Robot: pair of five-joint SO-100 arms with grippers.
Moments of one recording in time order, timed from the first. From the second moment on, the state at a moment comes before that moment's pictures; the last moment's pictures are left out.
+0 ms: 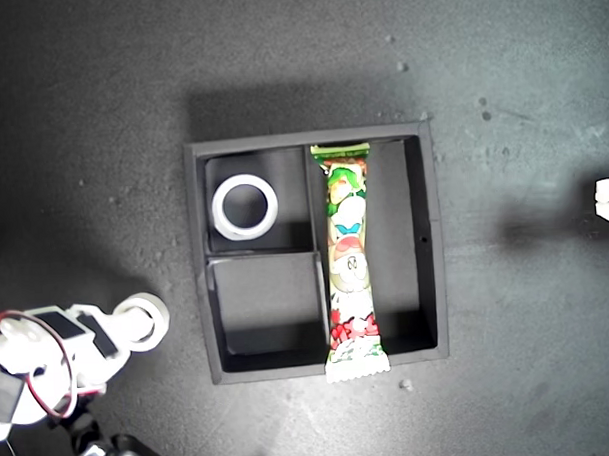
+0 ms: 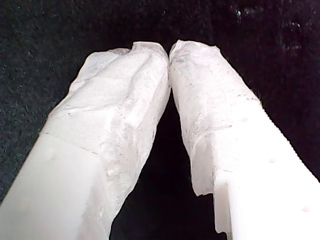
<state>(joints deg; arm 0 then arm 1) 31.9 100.2 122.3 51.8 -73.2 2.2 181.1 178.2 63.8 86.4</state>
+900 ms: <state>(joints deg) 25.8 89.8 92.6 85.3 -70.9 -4.2 181.5 178.3 73.5 85.9</state>
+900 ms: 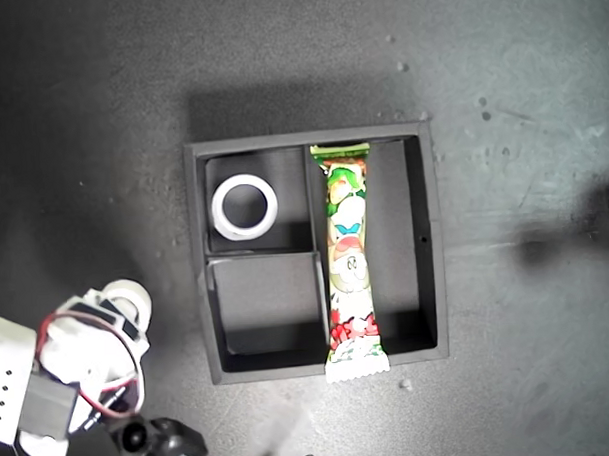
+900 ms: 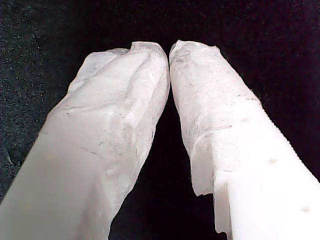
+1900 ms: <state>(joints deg) 17.7 39.0 10.5 103.8 -62.7 -4.4 181.6 178.3 73.5 85.8</state>
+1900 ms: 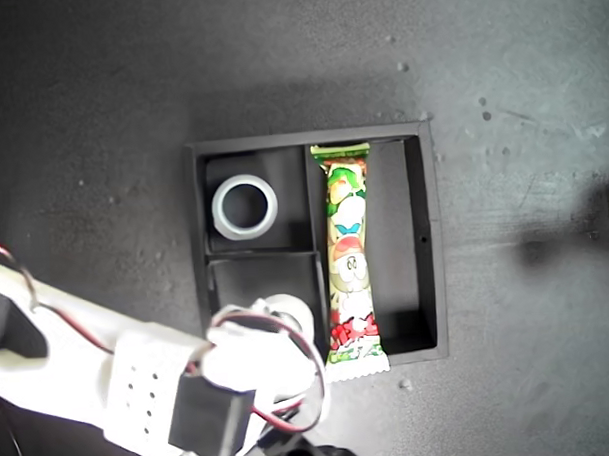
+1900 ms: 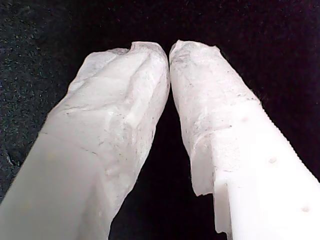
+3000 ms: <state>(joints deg) 19.2 43.2 19.5 104.1 -64.7 -4.4 181.6 178.3 73.5 85.8</state>
